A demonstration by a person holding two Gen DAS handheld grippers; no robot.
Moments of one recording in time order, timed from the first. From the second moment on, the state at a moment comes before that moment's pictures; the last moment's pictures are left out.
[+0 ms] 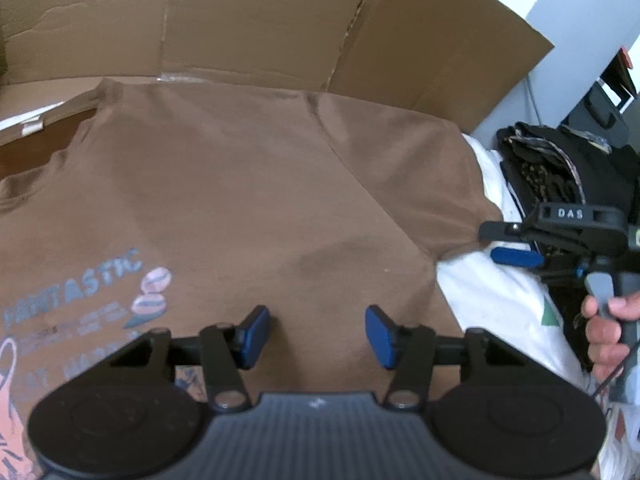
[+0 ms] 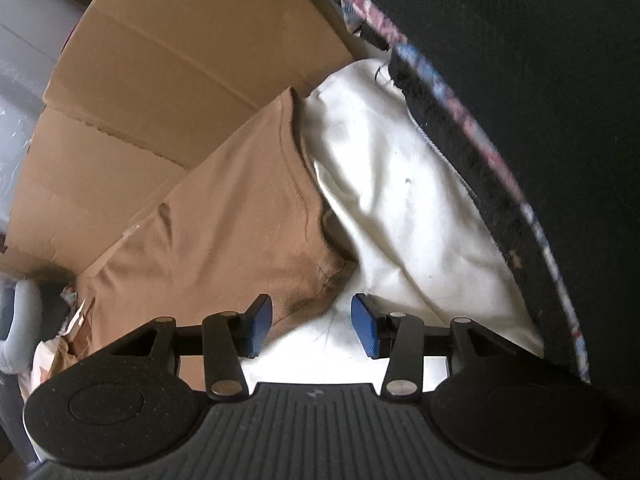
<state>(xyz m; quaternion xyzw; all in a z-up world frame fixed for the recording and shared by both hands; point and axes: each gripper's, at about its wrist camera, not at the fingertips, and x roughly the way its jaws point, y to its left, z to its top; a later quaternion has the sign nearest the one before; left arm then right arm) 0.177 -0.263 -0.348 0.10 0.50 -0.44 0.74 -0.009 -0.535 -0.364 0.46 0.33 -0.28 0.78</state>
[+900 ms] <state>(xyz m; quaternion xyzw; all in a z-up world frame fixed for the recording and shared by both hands) 0.152 -0.325 -0.365 0.09 0.48 -0.51 0.71 0.006 -0.541 -0.326 0.43 0.27 -0.26 0.82</state>
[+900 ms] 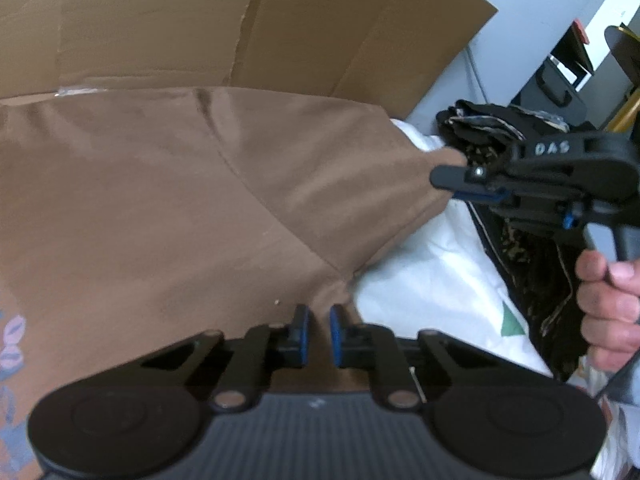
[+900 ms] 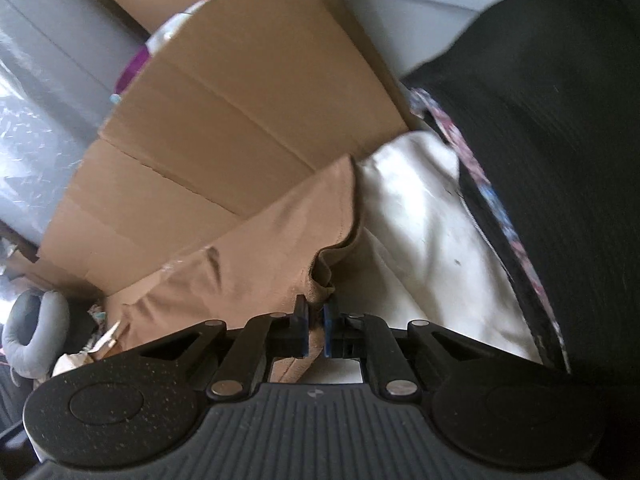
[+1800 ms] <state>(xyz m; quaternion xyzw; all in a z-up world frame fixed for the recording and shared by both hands) 0.169 -0.326 -0.392 -0.05 0.55 -0.47 0.69 0.033 -0.501 -0.289 0.41 0.27 -0.16 0.86</state>
